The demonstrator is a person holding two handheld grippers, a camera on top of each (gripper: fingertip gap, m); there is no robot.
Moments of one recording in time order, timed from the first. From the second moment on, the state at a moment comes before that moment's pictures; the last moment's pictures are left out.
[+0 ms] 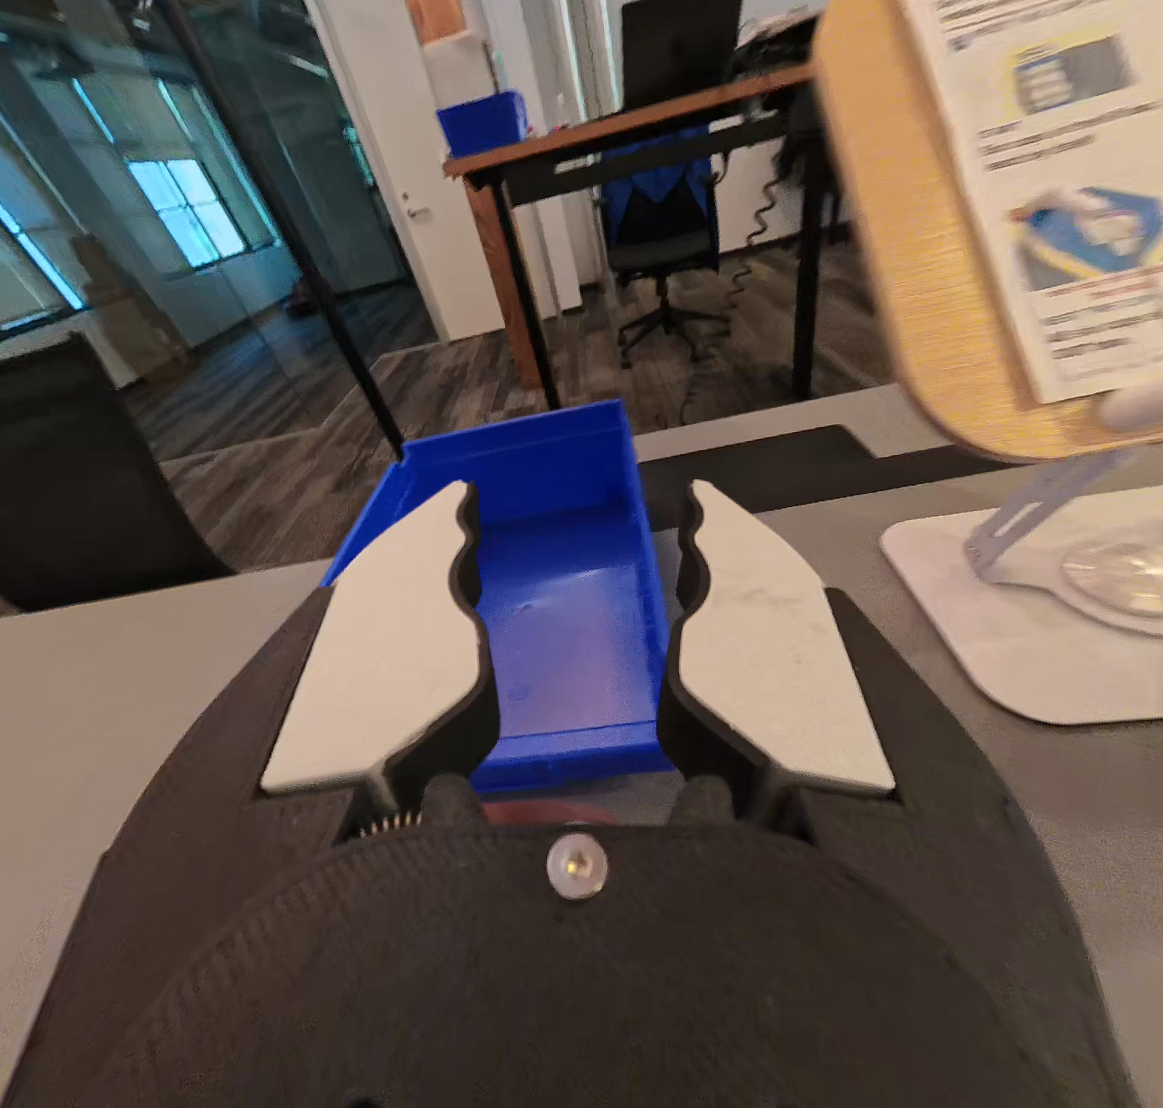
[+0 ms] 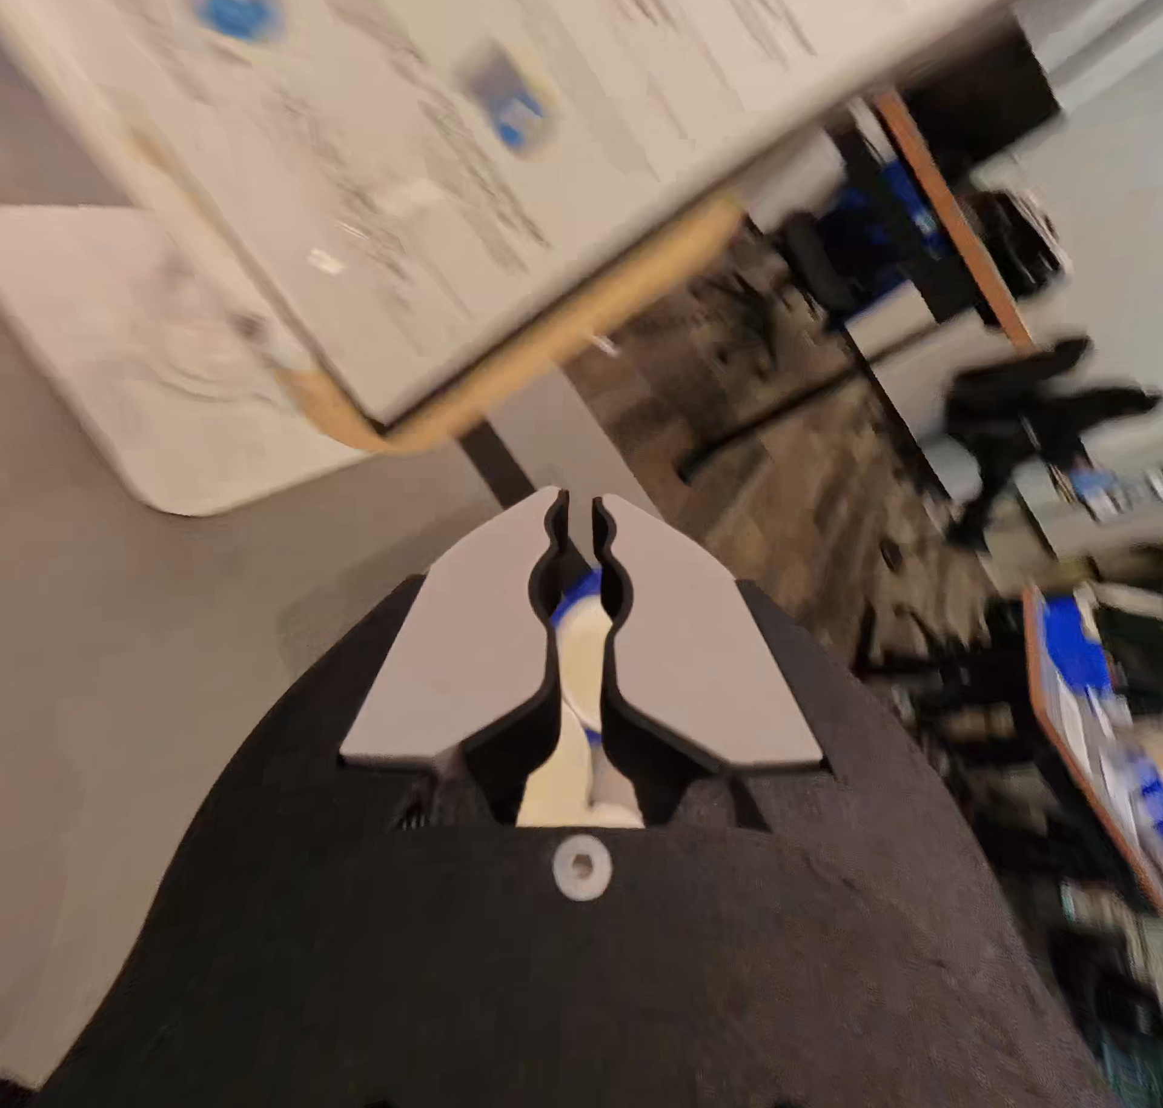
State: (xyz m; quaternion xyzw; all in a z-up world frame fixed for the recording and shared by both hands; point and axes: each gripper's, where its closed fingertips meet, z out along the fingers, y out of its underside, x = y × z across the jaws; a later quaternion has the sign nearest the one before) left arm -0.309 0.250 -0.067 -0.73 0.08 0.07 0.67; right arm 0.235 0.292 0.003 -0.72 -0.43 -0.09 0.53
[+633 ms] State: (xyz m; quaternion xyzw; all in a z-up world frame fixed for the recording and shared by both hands) left arm -0.454 0.318 -0.178 -0.86 0.01 0.02 0.50; right arm 0.498 0.326 -0.174 -0.94 -0.13 -0.02 0.30
